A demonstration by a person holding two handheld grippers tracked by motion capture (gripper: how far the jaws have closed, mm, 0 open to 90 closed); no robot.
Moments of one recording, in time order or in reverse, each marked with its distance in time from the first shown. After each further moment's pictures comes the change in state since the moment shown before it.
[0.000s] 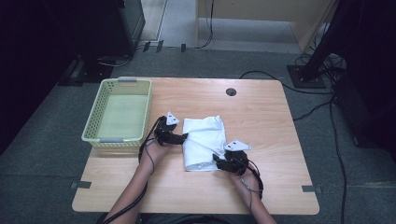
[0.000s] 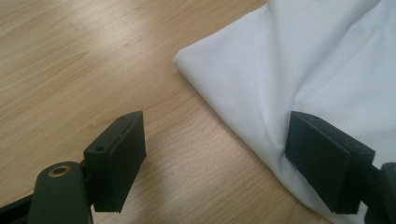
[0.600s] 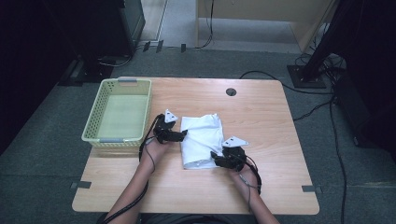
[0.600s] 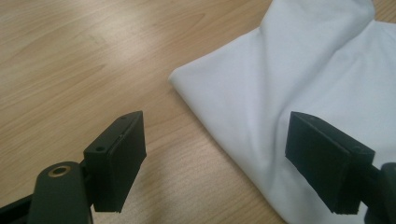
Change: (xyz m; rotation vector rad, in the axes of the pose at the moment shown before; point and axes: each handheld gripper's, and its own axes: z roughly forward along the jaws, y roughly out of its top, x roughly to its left) left arm 0.004 0.006 -0.004 -0.041 0.021 -0.045; right arm -0.003 0.010 0.010 0.007 0.026 -0.020
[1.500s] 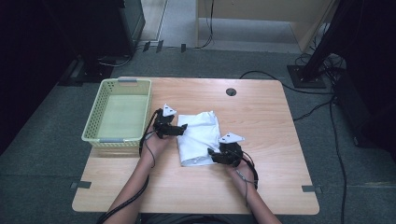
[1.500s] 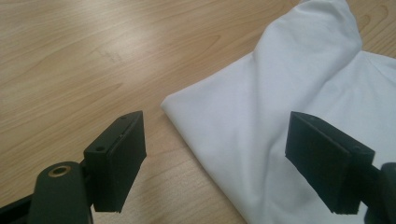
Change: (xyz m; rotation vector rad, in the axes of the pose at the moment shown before) left arm 0.013 0.012 0.005 -0.025 -0.003 -0.049; right arm -0.001 0.011 0.013 -0.005 0.016 -0.014
